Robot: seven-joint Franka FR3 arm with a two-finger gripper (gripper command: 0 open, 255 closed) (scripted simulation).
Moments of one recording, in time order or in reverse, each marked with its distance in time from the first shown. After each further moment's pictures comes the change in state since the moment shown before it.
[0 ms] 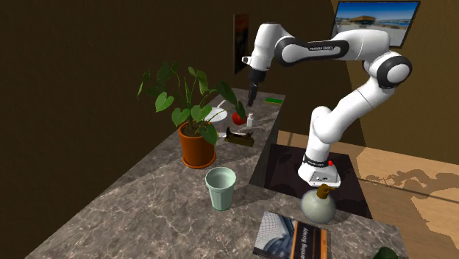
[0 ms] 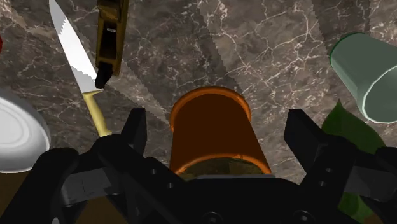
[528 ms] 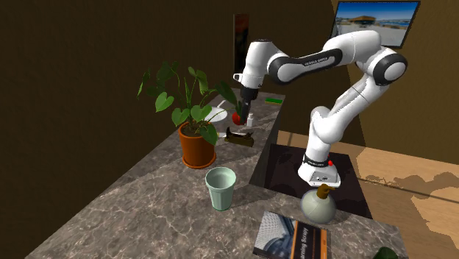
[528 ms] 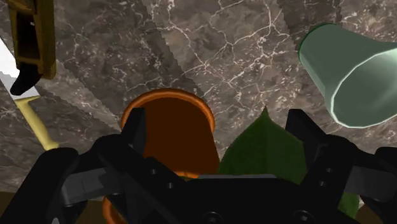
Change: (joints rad) arm 0.053 0.110 0.135 -0.055 0.085 0.169 0.143
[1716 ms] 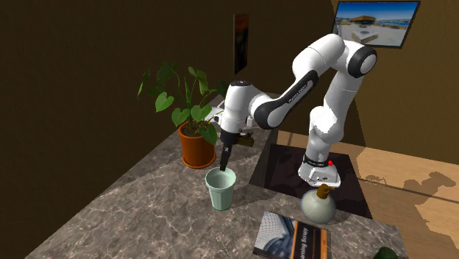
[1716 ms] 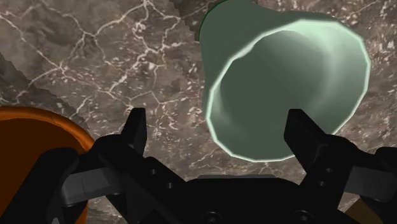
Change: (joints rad) arm 0.044 0.455 0.298 0.108 -0.008 0.375 0.347
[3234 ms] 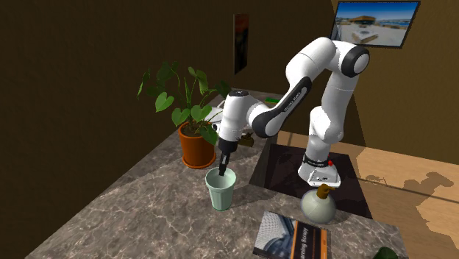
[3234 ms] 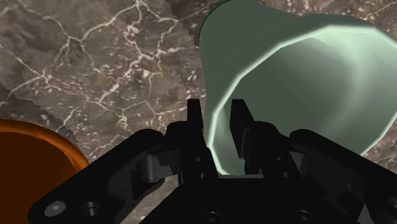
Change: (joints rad) arm -0.007 0.079 0.018 -0.019 -0.044 0.094 0.035
